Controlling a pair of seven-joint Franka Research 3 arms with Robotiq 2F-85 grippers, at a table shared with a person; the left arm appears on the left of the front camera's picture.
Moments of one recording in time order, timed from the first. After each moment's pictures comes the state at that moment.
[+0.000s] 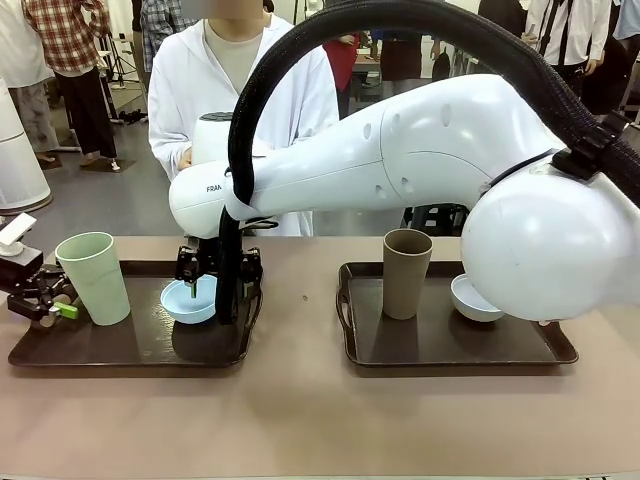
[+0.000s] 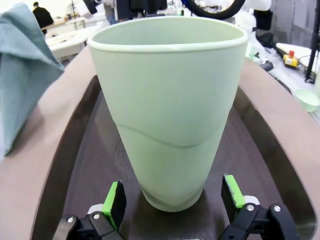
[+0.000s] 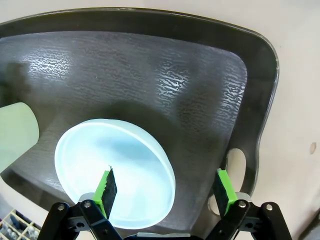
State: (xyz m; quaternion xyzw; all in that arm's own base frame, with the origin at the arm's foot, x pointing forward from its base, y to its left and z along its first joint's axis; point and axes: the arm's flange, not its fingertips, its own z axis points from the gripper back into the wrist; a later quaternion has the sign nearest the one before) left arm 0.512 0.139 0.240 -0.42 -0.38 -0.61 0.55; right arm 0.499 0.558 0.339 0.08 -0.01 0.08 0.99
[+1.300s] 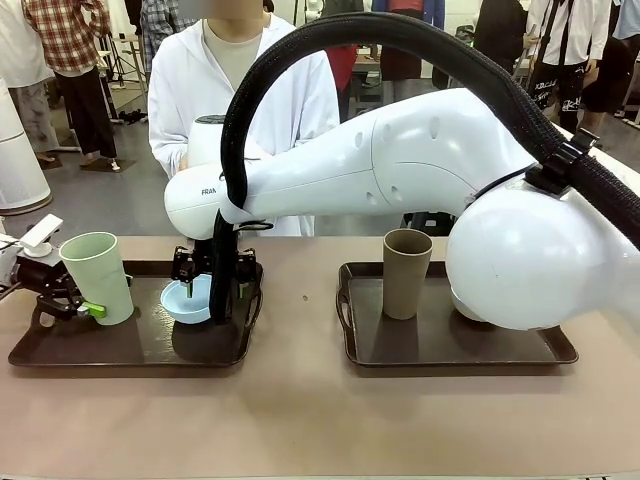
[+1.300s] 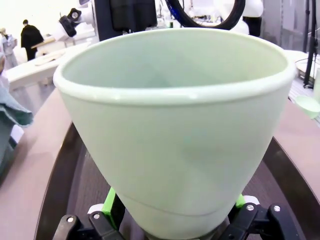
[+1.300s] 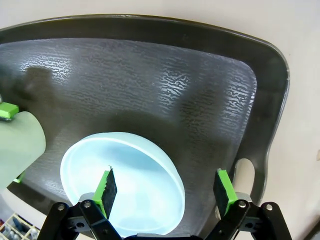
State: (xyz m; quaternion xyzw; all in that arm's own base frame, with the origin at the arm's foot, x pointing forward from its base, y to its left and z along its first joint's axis) left arm 0.522 0.089 0.232 -0.44 -0.39 -0.62 0.51; right arm 0.505 0.567 0.333 0.08 -0.01 0.08 0.99
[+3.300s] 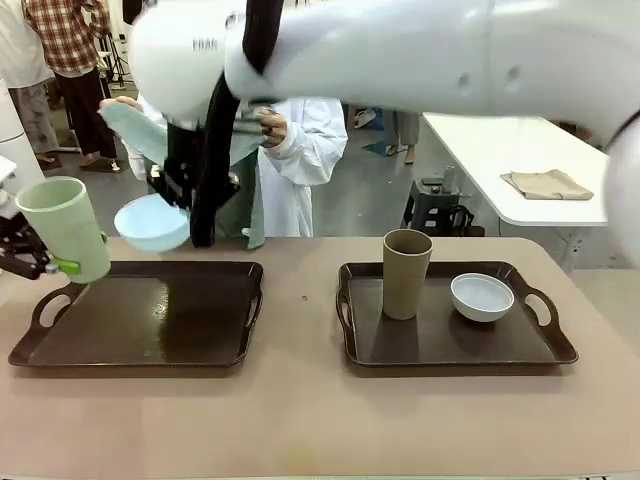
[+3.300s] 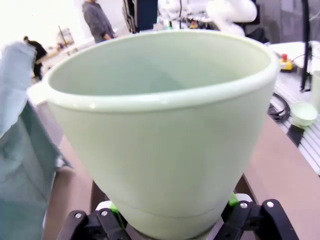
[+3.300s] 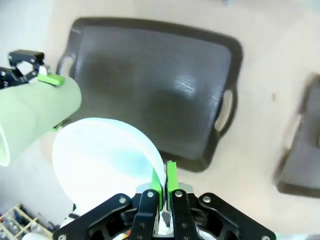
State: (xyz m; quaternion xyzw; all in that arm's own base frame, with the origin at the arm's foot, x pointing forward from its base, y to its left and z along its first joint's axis) left arm 0.478 0.090 0.368 -0.38 -0.42 -0.66 0.49; right arm 0.428 0.546 0.540 0.10 -0.06 0.10 0.99
